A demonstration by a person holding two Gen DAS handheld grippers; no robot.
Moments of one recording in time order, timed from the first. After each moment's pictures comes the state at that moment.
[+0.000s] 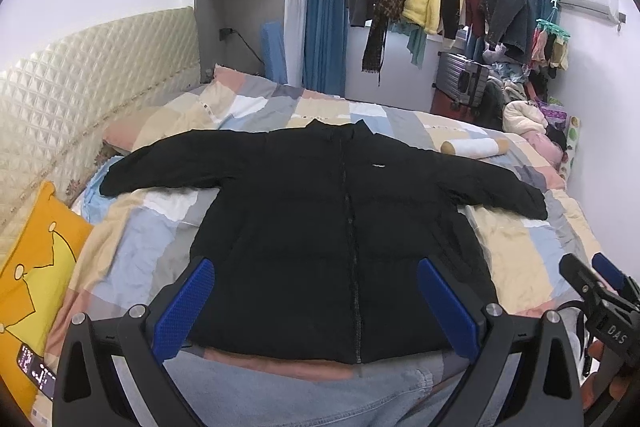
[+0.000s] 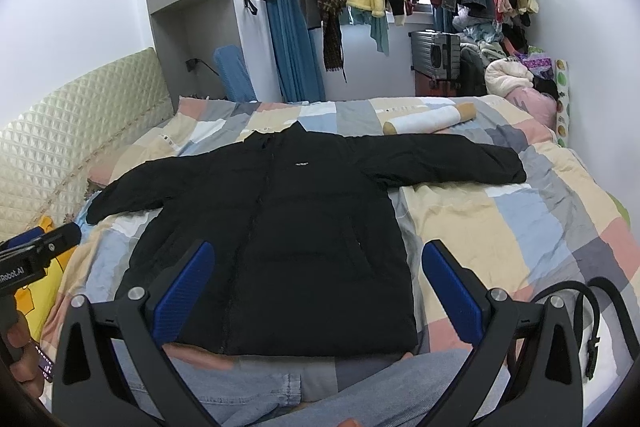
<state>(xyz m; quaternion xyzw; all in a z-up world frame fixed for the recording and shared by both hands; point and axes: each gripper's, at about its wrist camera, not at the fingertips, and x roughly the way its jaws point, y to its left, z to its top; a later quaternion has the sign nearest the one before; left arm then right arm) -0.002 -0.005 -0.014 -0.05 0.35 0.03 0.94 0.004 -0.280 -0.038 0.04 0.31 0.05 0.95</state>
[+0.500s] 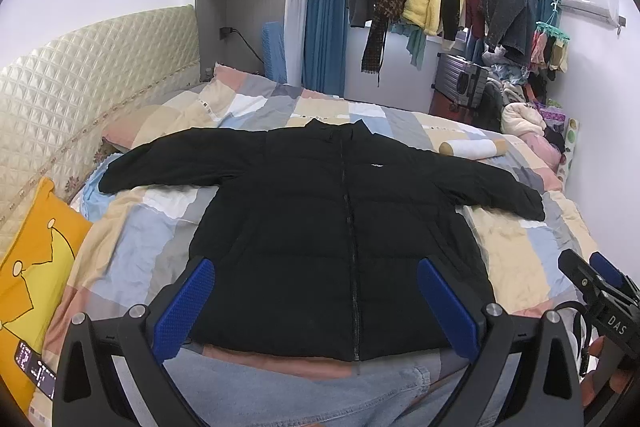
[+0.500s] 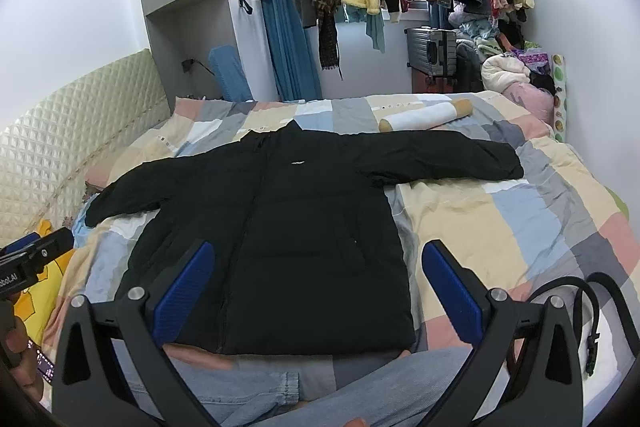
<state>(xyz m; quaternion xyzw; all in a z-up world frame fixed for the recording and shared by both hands) -0.006 -0.004 -0.014 -0.06 0.35 0.03 0.94 0.007 -0.284 -0.029 0.05 0.31 0.05 0.95</state>
